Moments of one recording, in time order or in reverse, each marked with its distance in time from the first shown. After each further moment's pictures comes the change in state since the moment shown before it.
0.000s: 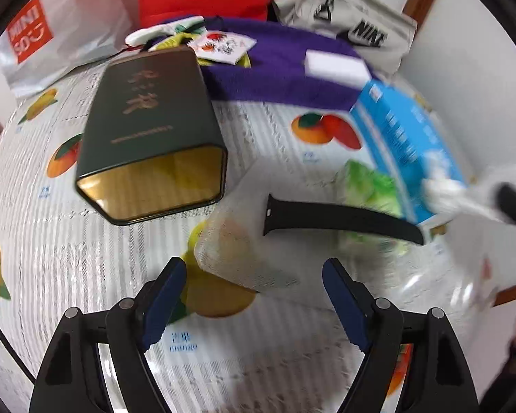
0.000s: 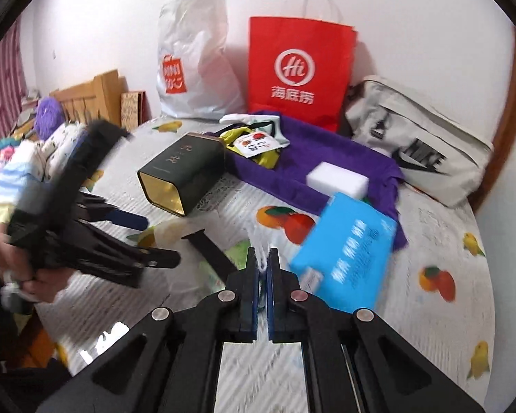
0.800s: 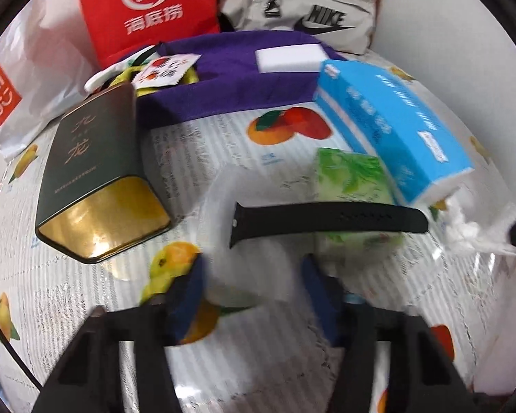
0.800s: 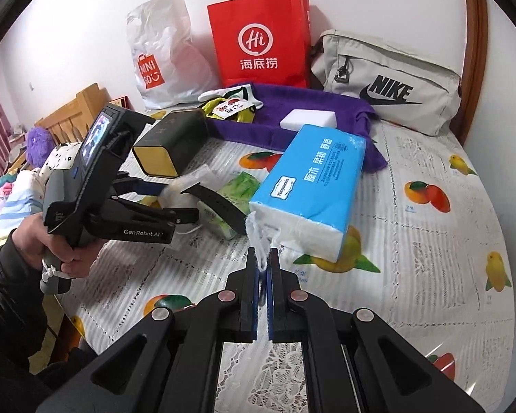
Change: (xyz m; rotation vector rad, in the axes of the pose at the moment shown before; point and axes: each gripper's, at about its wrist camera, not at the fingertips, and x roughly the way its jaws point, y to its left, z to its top) left arm 0.011 -0.047 0.000 0.191 -0.068 0.046; right arm -0.023 -0.020 -0.060 0.176 0.071 0.022
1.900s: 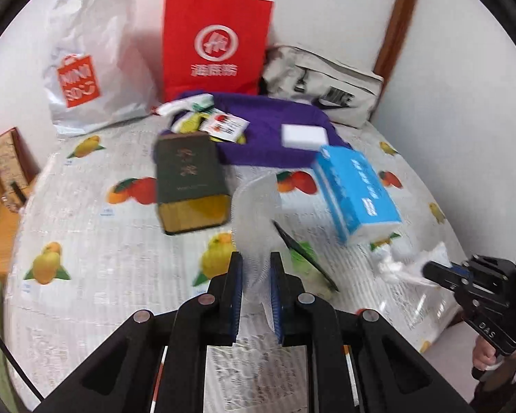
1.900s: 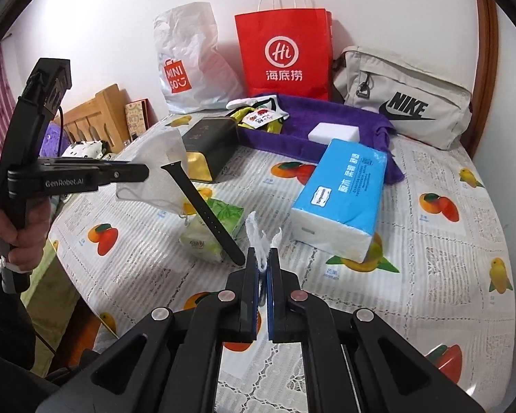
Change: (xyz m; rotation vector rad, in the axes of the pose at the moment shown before) left arm -0.133 0.043 -0.033 -0.221 -0.173 -0.028; right arm -0.025 0.031 0.000 -0.037 -0.028 0.040
